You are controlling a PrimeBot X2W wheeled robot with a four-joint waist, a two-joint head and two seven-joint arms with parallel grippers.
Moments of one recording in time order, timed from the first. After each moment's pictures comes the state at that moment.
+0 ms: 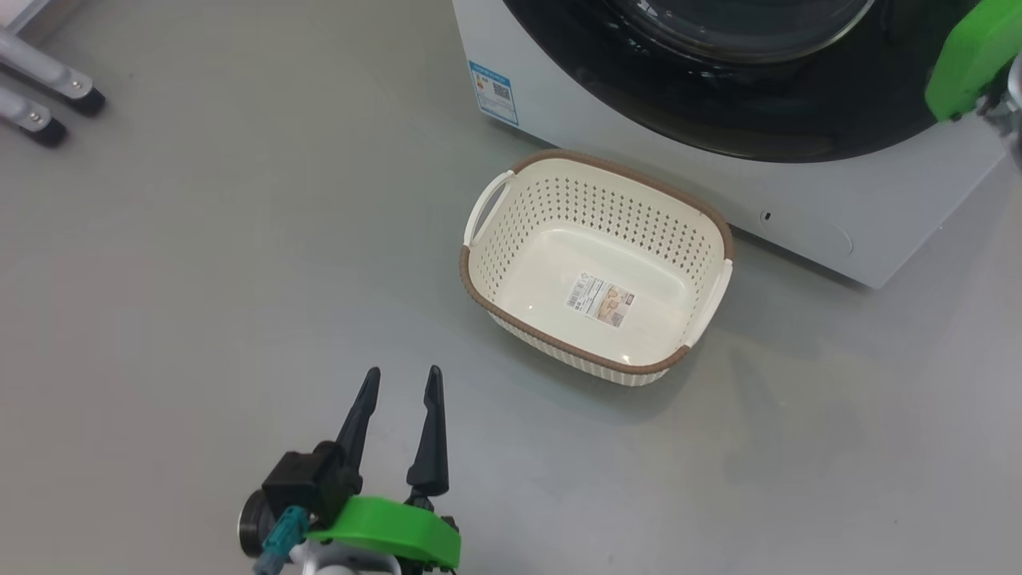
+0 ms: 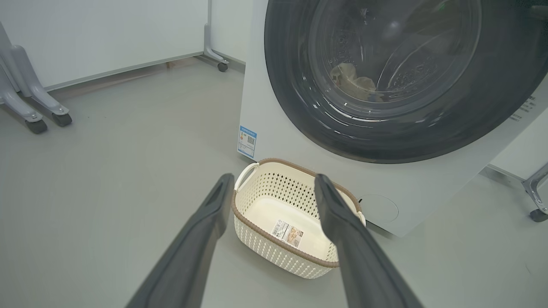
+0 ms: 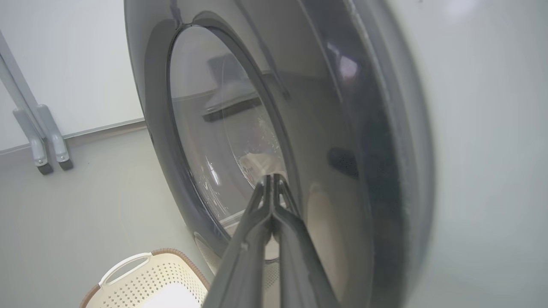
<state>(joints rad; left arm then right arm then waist) -0.14 0.05 -0.47 0.13 -0.41 0.18 -0.25 -1.21 -0.34 0.53 1.08 0.37 0.13 -0.17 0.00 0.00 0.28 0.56</state>
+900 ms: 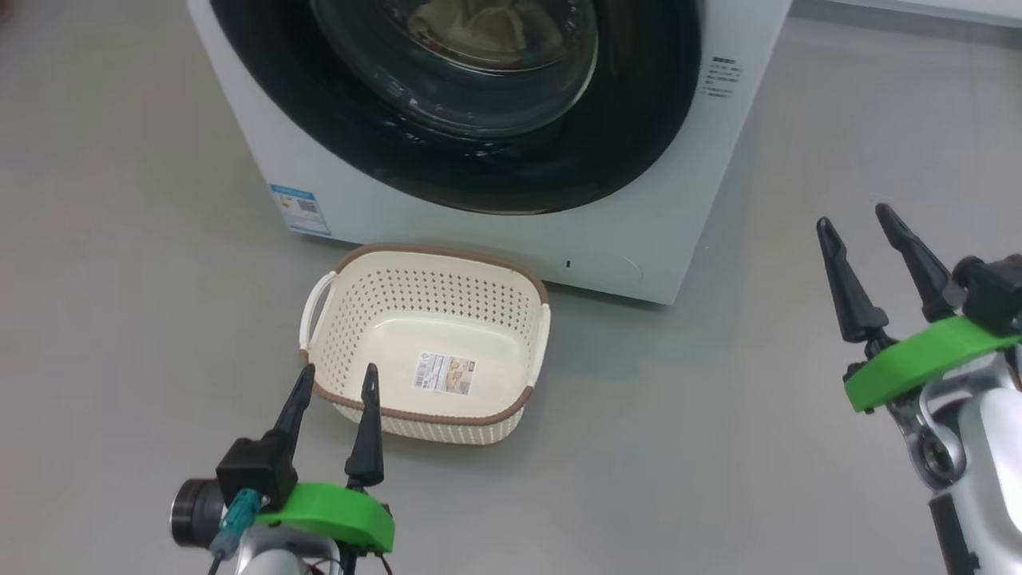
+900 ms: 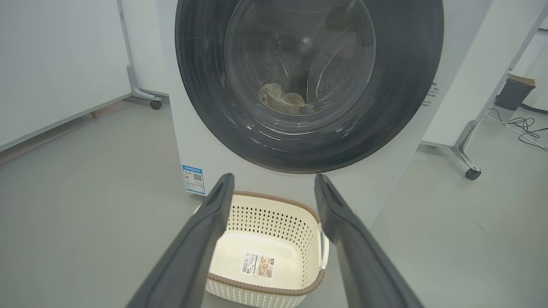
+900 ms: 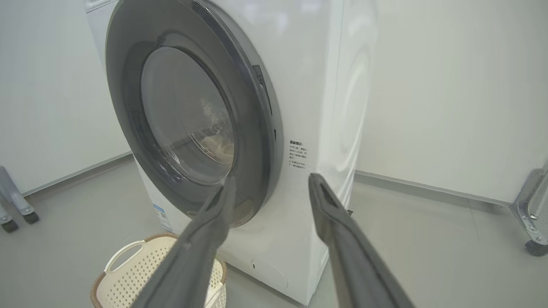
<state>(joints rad) -0.18 0.12 -0.39 0.25 -0.34 0.13 -0.25 -0.32 -0.19 0.02 0.31 0.22 0.13 -0.17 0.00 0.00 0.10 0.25</state>
